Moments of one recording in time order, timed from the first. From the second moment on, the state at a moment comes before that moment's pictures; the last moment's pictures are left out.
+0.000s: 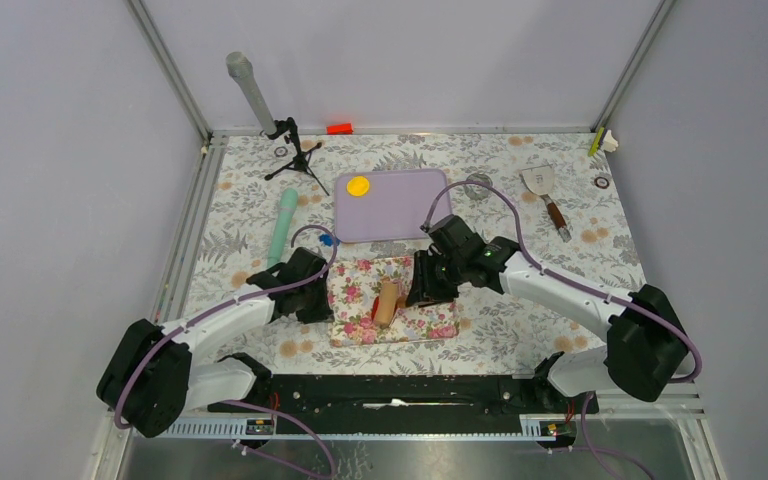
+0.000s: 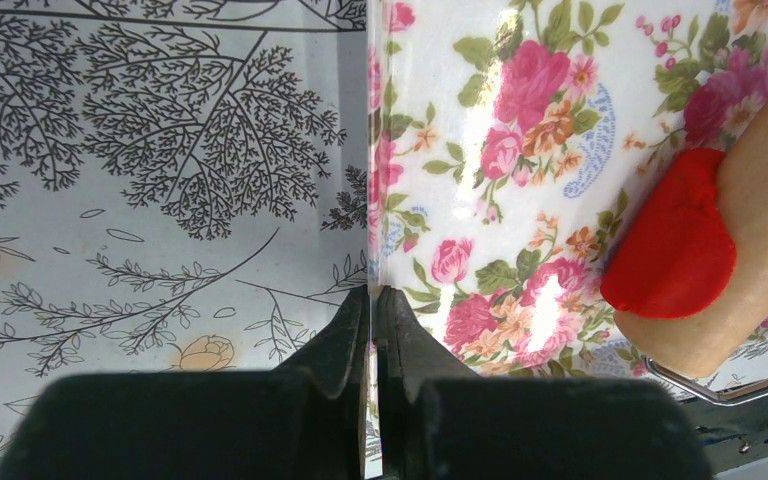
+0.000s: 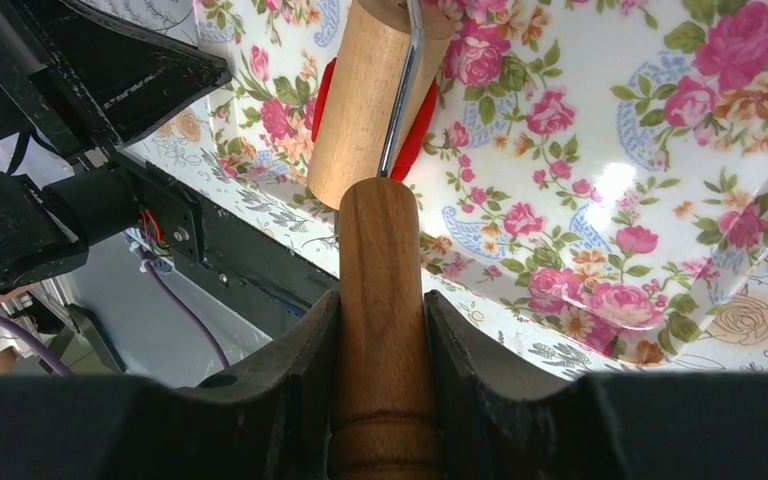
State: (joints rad) left arm -0.56 1.16 0.52 -0.48 0.05 -0.73; right arm 0.78 1.40 0.93 -0.58 -0.28 0.72
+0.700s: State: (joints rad) left arm -0.56 1.22 0.54 -0.46 0.11 -0.71; right arm 0.80 1.45 0.94 -0.46 -0.30 0.74
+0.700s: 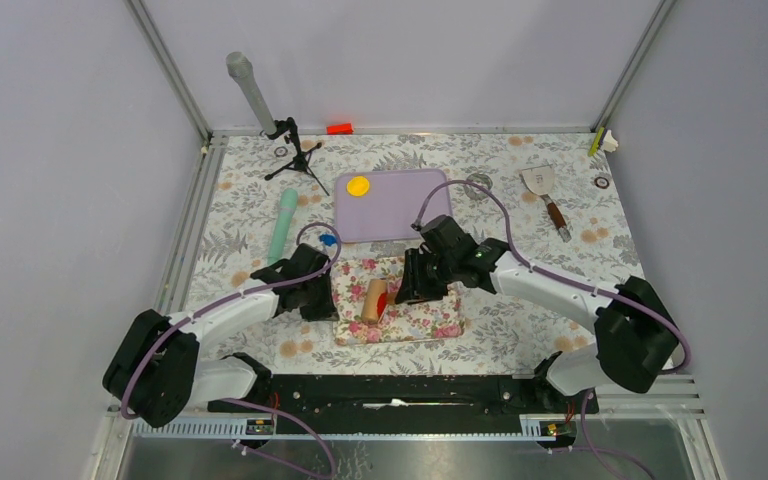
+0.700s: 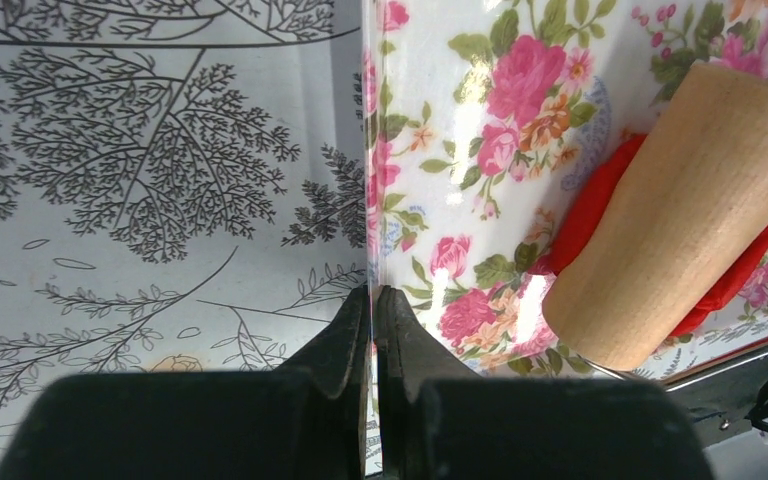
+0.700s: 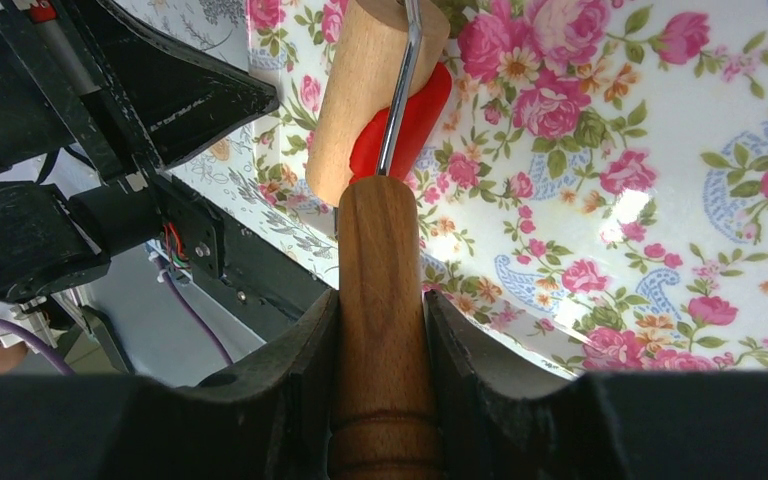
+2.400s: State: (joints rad) left arm -0.56 1.24 0.55 -0.45 0.14 -0.70; right arm 0.69 1.21 0.82 -0.67 -0.25 0.76
